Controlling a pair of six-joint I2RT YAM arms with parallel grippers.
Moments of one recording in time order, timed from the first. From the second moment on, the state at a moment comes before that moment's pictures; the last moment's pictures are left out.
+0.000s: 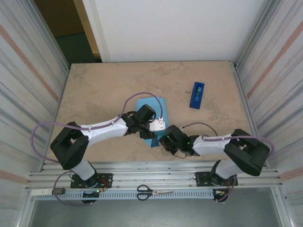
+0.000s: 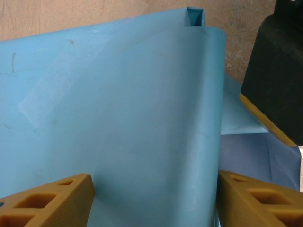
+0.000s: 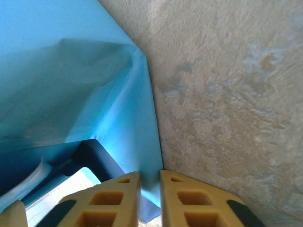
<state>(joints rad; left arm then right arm) -0.87 1.60 0.99 -0.37 0.01 0.67 0.95 1.45 0.46 0.13 0.01 1.70</state>
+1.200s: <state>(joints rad) -0.87 1.52 0.96 -0.37 0.09 0.64 0.93 1.42 0.49 0.14 0.02 1.66</state>
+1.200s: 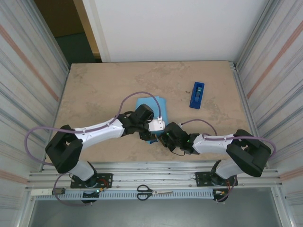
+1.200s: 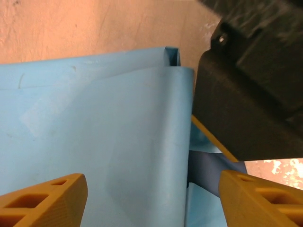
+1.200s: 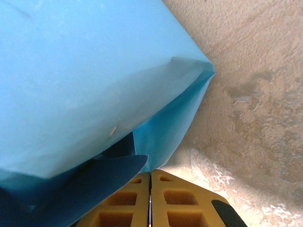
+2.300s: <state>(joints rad) -0.93 1.38 0.74 -0.27 -0.02 0.82 0.86 1.37 0.47 0.19 -0.03 1.66</state>
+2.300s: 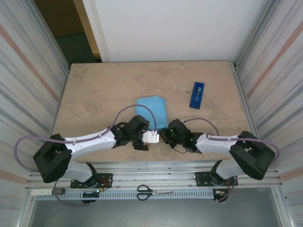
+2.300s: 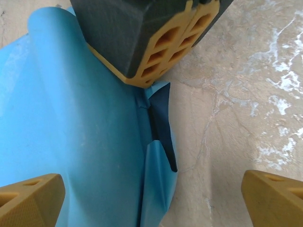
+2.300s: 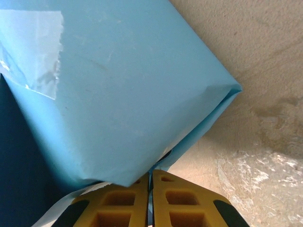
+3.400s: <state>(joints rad) -0.94 1.51 0.80 -0.15 -0.18 0.75 0.80 1.25 0.40 0.18 -0.07 1.64</state>
